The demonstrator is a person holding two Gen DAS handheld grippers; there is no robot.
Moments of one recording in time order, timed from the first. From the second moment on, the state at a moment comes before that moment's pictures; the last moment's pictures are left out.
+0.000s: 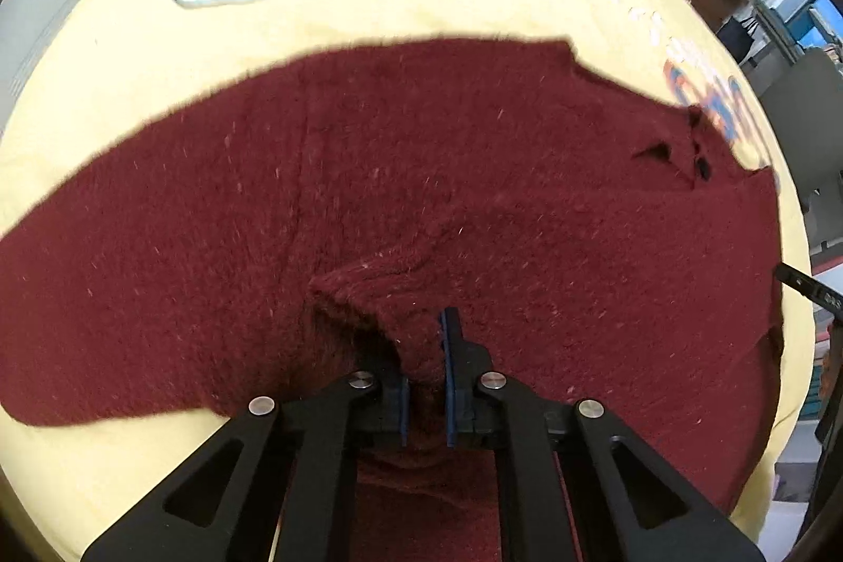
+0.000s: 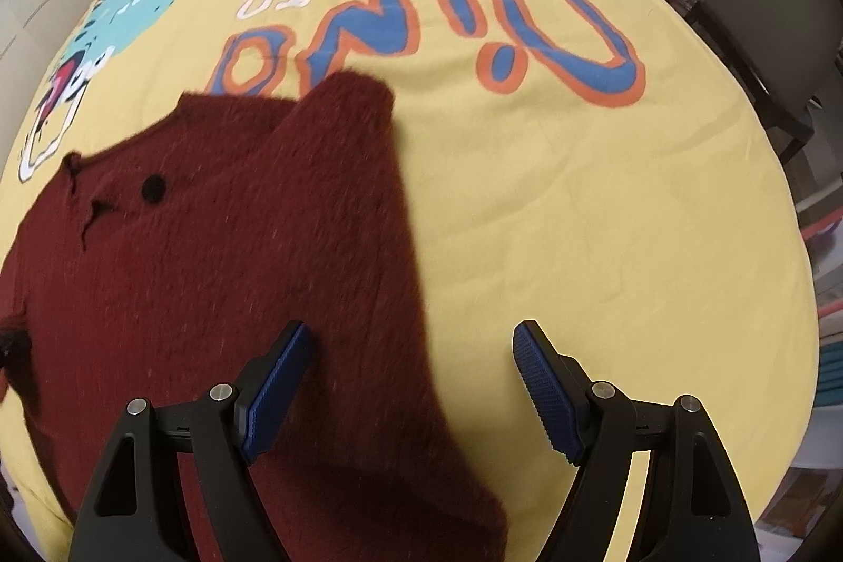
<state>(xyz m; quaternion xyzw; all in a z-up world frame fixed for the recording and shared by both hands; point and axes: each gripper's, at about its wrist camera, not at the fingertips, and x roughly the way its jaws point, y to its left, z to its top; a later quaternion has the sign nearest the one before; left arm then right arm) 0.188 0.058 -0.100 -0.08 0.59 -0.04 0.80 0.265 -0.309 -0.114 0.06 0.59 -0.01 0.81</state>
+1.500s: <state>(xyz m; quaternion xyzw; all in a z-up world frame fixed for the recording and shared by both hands) 0.206 -0.018 -0.071 0.02 0.49 -0.05 0.87 0.219 -0.199 -0.067 -0.01 0.49 0.05 0.87</state>
